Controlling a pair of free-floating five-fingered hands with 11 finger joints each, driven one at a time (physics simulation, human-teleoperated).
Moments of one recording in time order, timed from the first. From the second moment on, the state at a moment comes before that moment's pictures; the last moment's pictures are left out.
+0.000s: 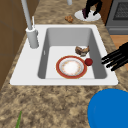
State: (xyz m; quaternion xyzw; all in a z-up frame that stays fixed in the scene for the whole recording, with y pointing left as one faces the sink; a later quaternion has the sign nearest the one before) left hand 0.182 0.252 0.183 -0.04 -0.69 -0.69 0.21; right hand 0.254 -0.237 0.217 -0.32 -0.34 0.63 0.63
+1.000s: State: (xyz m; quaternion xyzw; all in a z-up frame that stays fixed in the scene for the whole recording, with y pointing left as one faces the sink) left hand 0.183 0.252 0.182 -0.03 -0.70 -0.69 0.19; right hand 0.264 -0.302 0.242 -0.28 -0.36 0.63 0.63
